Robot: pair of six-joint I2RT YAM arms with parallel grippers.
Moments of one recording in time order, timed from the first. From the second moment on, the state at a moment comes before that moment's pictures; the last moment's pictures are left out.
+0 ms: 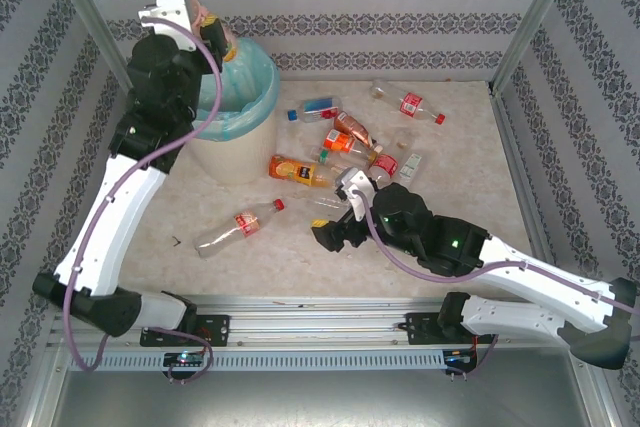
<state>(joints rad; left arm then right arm) -0.31 1.39 1.75 -0.33 -0.41 -0.06 1.06 0.94 0.93 -0.44 0.14 0.18</state>
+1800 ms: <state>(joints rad) -0.24 0.99 1.29 -0.57 -0.07 -0.06 1.06 1.25 1.03 -0.46 0.13 0.45</state>
